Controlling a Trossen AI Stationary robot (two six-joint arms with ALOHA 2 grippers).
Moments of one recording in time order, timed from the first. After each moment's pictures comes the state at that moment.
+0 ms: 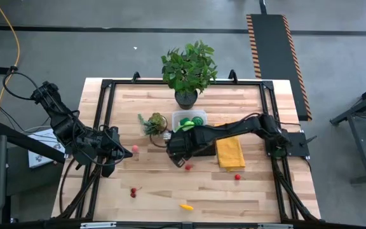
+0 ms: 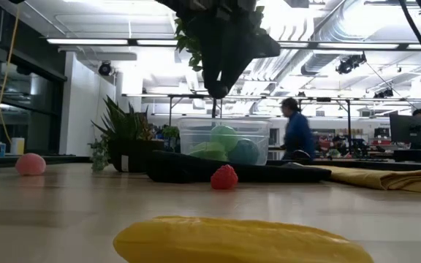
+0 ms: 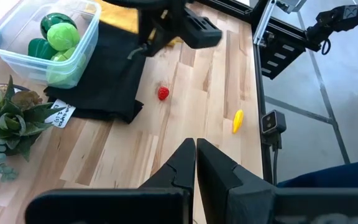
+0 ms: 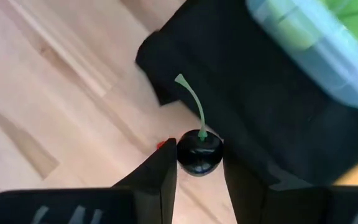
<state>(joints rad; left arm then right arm) -0.69 0.88 0.96 -0.83 -0.57 -0.87 0.19 2.16 2.04 -1.23 0.12 0.92</state>
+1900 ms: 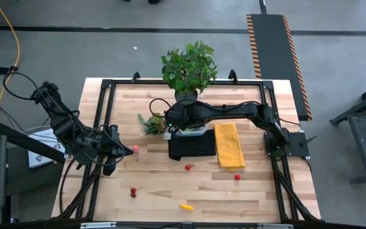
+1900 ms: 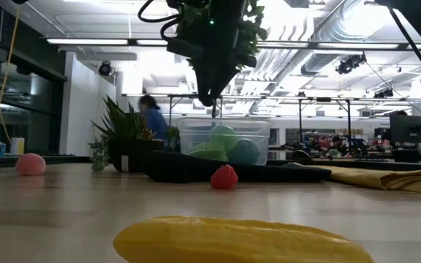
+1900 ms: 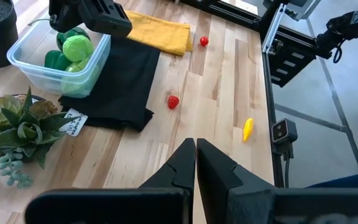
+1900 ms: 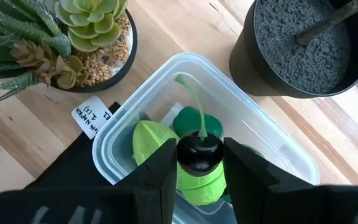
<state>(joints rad) -0.69 0.88 0.96 -0.84 -0.62 -0.86 -0.01 2.16 2.05 -1.17 0.42 0.67</state>
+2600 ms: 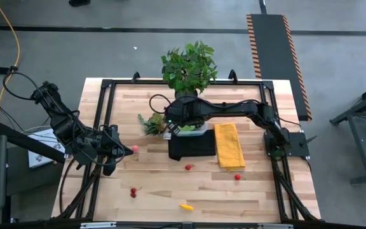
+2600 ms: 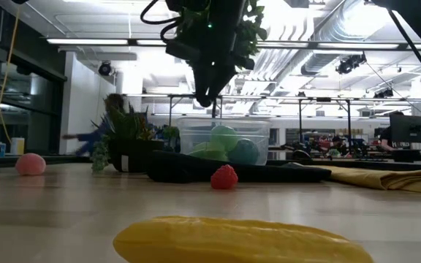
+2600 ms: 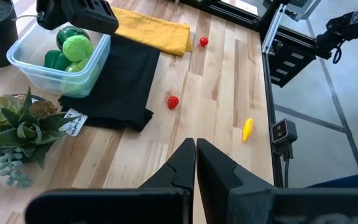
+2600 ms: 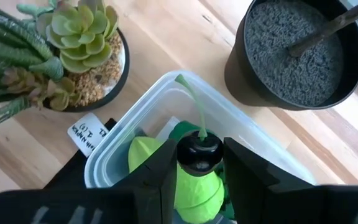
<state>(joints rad) -0.69 0.88 0.96 -0.84 -0.62 -0.86 -0.03 2.16 2.05 -1.13 0.43 0.67</state>
